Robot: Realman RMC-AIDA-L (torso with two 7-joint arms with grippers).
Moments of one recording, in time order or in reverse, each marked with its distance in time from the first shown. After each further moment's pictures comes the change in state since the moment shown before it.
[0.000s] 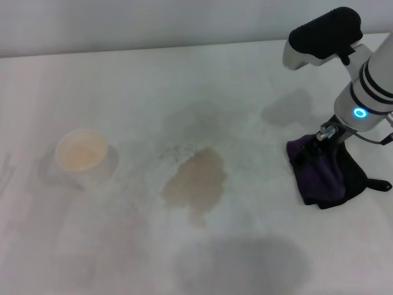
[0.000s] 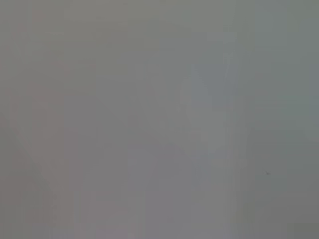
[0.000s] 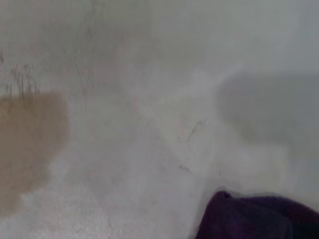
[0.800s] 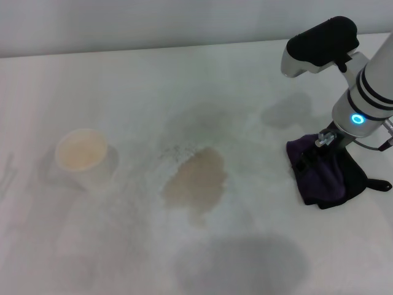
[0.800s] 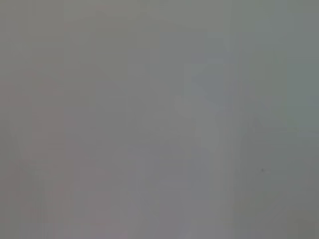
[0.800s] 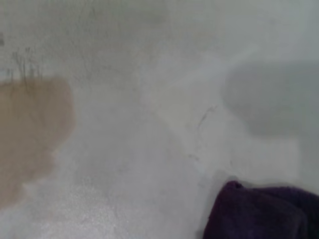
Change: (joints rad) left arm 0.002 -0.001 0.005 -0.003 0.008 -0.001 0.000; right arm 0.012 0.000 -0.003 0.058 0.019 -0.015 -0.015
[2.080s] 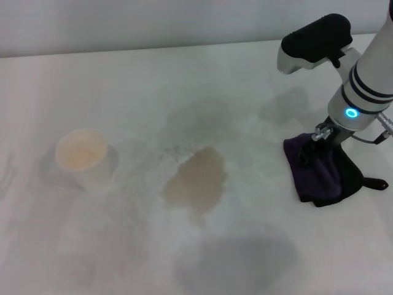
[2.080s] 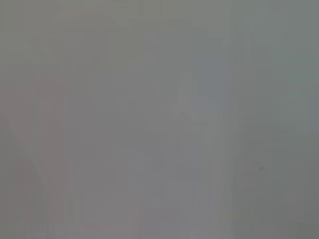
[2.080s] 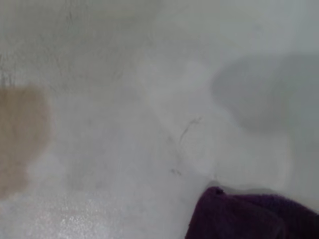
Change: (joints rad) left arm -0.004 0.001 0.002 0.003 0.000 -0.010 0.000; right arm 0.076 -0.004 0.017 0.135 -0.017 -0.055 -0.004
